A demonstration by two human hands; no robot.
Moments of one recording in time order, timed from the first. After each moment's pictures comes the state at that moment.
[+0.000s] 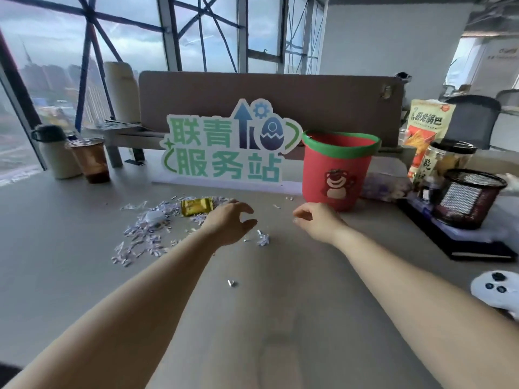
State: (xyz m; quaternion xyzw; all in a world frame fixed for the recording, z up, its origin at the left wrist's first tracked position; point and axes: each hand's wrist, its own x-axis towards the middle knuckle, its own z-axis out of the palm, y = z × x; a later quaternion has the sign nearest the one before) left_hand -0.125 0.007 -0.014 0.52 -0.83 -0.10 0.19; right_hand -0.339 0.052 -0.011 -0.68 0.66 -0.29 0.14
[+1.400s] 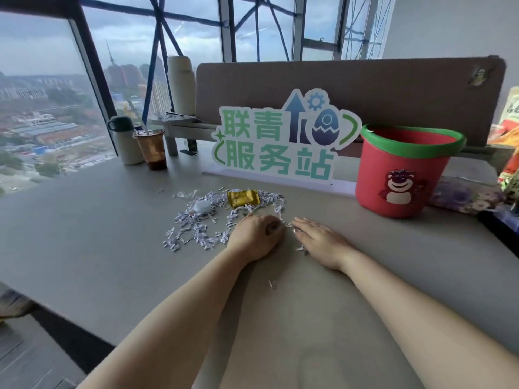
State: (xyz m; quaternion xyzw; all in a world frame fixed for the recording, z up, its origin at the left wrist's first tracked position) left_hand -0.097 0.011 -0.054 0.56 -0.79 -0.08 0.24; right_hand -0.276 0.025 -0.054 -0.79 0.58 -0.14 0.15
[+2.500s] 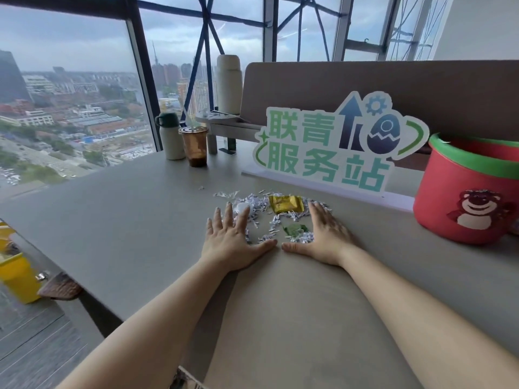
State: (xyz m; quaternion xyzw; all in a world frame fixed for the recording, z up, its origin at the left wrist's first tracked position) left_hand 0.015 0.015 -0.063 0.73 -0.67 -0.06 0.13; right_hand -0.199 -0.025 -0.054 -0.79 0.60 -0.10 0.11
